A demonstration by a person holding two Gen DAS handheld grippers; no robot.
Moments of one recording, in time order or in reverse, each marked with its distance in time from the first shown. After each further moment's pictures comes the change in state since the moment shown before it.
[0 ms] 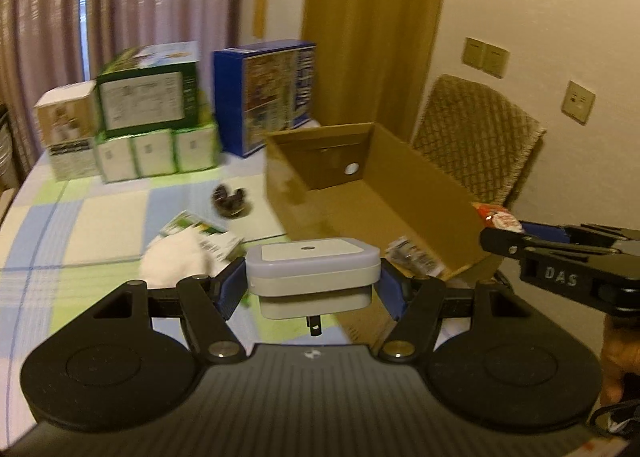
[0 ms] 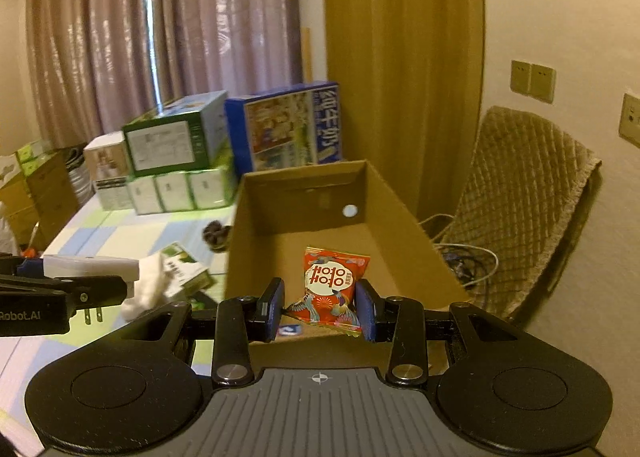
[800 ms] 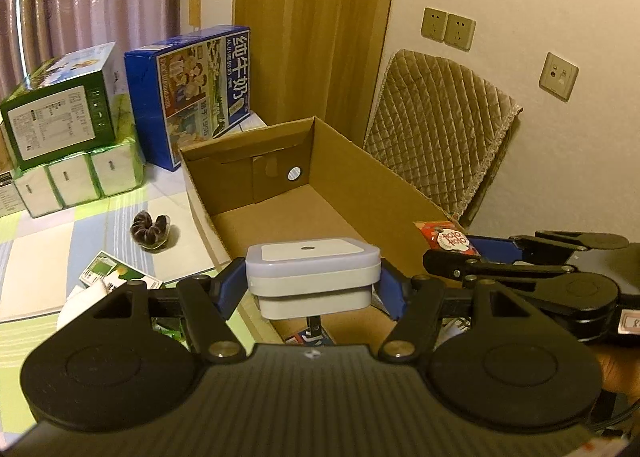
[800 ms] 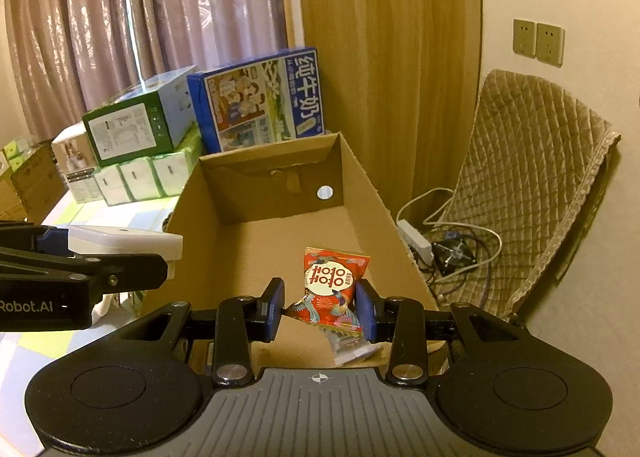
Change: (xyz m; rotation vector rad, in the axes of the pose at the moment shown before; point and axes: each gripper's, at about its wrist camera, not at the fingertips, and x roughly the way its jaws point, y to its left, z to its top) left arm 0.090 -0.045 0.043 0.082 0.063 -0.096; right arm 0.069 -0.055 0.015 0.037 0.093 0.021
